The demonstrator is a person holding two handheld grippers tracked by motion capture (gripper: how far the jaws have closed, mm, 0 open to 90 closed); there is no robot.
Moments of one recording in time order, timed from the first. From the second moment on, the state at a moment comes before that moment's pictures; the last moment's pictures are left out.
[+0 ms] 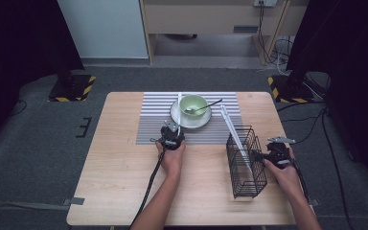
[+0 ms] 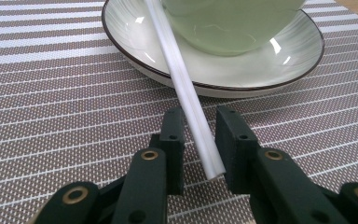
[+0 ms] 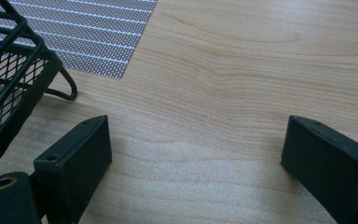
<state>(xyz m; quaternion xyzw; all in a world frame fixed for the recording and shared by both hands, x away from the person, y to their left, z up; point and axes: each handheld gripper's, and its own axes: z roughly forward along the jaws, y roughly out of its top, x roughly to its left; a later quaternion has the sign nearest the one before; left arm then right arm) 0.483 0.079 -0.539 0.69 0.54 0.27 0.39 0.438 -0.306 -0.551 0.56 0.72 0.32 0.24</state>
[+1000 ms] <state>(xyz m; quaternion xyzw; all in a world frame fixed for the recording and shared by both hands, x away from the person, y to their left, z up) 0.456 0.095 -0.509 0.72 0.51 0.26 0.40 0.438 -0.304 -0.551 0.57 0.72 0.32 0.24</state>
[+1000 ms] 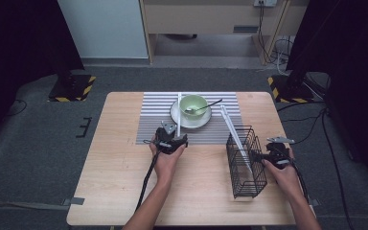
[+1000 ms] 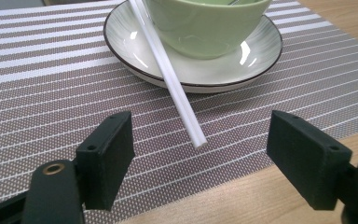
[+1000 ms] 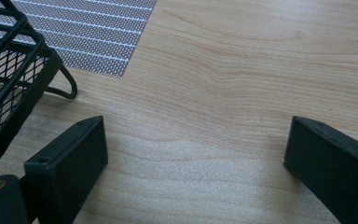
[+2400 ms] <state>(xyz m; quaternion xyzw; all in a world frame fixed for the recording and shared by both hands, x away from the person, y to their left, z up) 0.413 0.188 -0.494 0.77 0.48 0.22 0.35 0.434 -0.299 -0.552 0.60 0.70 0.30 0.25</state>
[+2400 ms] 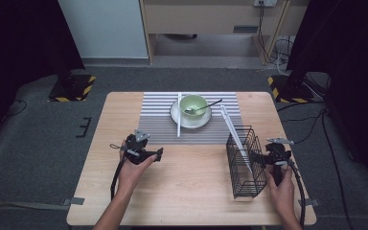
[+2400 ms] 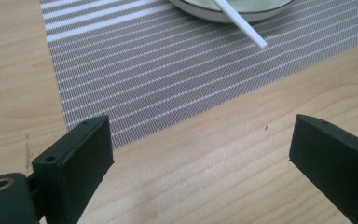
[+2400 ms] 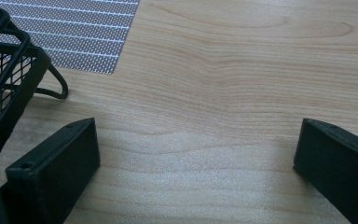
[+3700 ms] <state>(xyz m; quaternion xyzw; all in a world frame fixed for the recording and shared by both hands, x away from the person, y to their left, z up) 0.392 0.254 -0.542 0.77 0.52 0.22 0.31 0.433 -0.298 -0.552 0.60 0.69 0.30 0.25</state>
